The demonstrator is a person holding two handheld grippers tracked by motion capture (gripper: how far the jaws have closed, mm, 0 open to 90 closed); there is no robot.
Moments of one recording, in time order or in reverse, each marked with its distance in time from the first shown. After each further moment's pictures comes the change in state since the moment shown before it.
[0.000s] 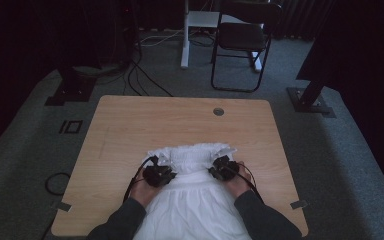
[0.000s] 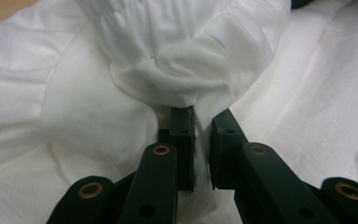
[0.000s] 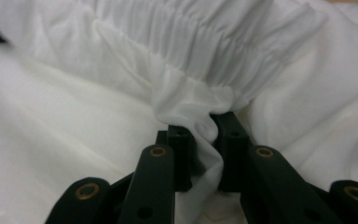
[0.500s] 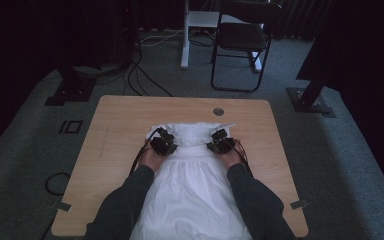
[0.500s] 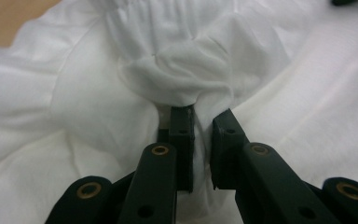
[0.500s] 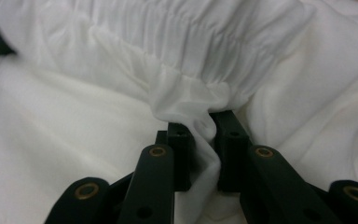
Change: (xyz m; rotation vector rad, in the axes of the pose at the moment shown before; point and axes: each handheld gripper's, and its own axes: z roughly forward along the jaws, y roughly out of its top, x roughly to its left) left arm 0.073 0.067 0.048 0.048 0.137 -0.024; right arm -0.056 0.056 0.045 -0.015 -0.044 0.127
